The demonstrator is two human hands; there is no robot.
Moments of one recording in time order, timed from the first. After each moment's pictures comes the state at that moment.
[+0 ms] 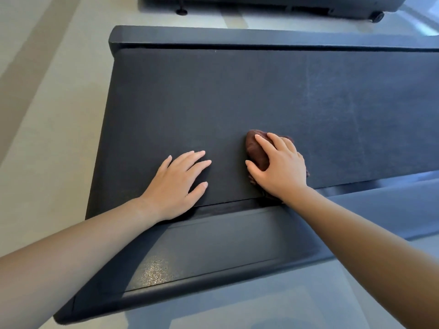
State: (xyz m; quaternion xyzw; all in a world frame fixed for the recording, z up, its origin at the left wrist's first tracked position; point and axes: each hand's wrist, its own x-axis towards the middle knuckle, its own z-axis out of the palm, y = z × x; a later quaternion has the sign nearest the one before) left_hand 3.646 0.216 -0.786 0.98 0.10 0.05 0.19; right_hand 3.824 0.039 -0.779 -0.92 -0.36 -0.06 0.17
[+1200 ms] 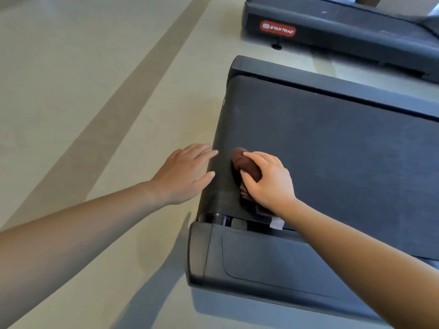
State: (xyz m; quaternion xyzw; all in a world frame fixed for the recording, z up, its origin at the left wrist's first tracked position) left_hand 3.496 0.338 -0.733 0.95 0.24 0.08 0.16; right_hand 3.683 0.210 -0.746 -0.81 -0.53 0.06 0.25
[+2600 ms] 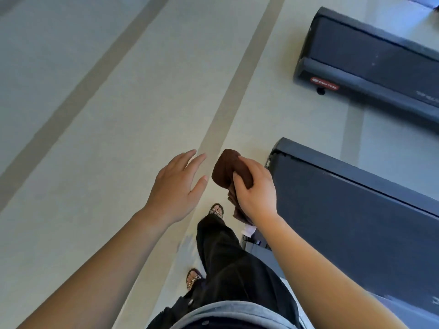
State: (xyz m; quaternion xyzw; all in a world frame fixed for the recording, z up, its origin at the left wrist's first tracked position) left_hand 3.253 0.509 -0.065 0.83 0.47 0.06 0.29; right_hand 3.432 0.438 -0.101 -0.78 -0.47 0.24 0.34
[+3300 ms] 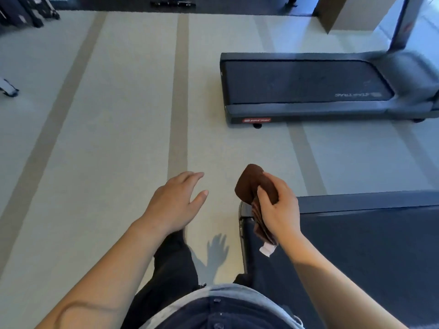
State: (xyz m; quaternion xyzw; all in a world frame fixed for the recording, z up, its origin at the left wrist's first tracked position) left_hand 3.612 0.815 -0.013 0.92 0.28 -0.05 0.26; right_hand 3.768 0.640 -0.070 -0.83 -0.25 0.14 0.47
